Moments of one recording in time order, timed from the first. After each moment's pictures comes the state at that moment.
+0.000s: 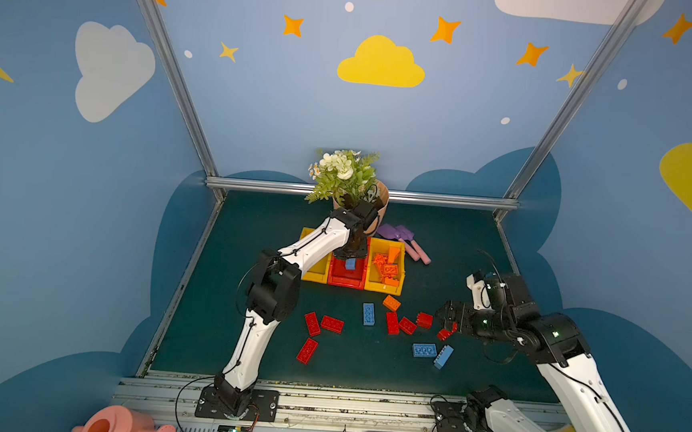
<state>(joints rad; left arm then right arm) -0.58 2.24 2.05 -1.05 -0.13 -0.67 0.42 0.83 1.07 -1.25 -0.13 0.52</state>
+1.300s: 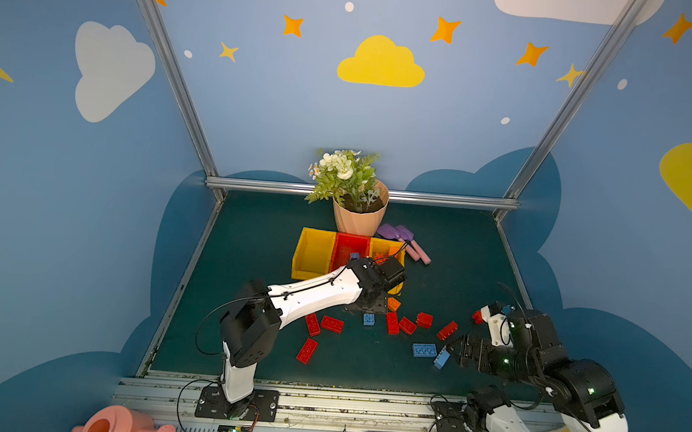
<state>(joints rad) -0.95 1.87 1.53 -0.97 -0.18 -0.95 0.40 0.57 1.01 -1.46 -0.21 0.52</state>
